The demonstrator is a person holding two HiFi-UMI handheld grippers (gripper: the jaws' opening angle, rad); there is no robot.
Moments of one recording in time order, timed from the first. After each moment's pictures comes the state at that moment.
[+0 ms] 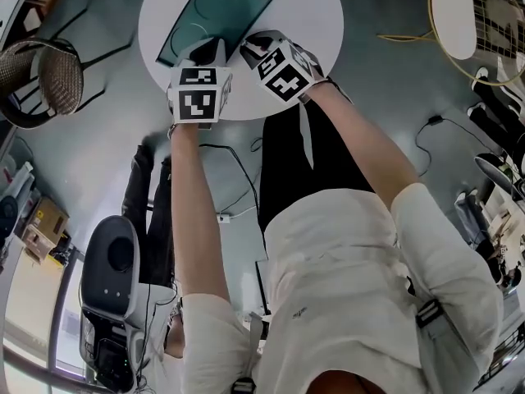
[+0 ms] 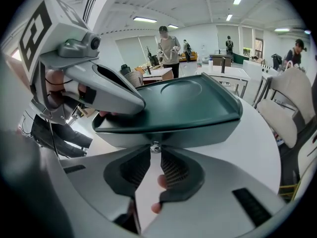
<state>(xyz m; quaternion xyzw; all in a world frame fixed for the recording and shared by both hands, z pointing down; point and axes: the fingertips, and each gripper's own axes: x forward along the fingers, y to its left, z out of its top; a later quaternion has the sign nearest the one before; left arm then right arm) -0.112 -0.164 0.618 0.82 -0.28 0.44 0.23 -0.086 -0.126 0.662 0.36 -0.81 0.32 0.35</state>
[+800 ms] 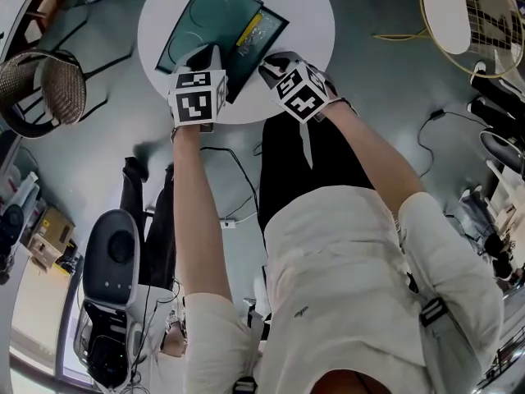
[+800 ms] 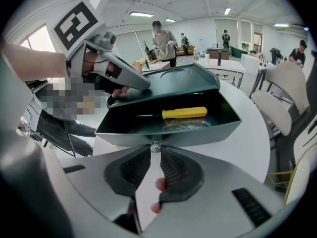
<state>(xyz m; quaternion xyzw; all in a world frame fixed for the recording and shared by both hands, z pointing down) -0.111 -0.164 0.619 0.81 -0.30 0.44 0.25 -0.054 -0.067 0.663 0.36 -0.79 0.34 0.37</state>
